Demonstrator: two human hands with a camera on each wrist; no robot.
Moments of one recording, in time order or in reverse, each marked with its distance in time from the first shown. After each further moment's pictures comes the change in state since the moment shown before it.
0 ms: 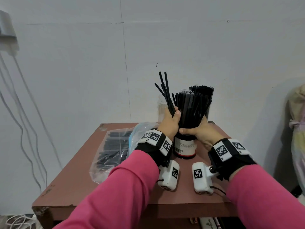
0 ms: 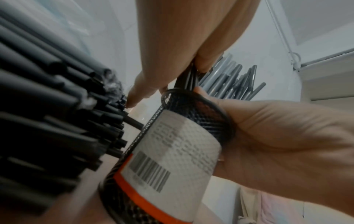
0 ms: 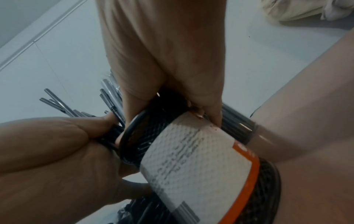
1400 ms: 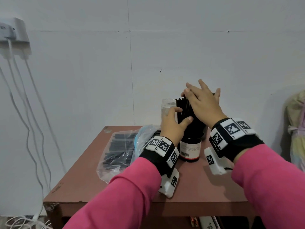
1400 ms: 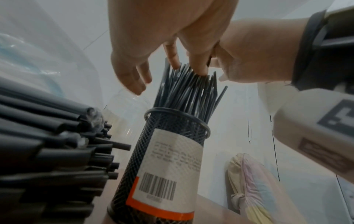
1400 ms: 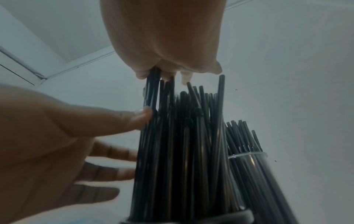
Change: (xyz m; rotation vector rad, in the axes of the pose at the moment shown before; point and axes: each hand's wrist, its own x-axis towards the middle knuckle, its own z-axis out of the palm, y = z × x) left_hand -0.018 0.006 -0.008 0.212 0.106 0.166; right_hand -0.023 -0.110 0.021 -0.856 0.201 -0.531
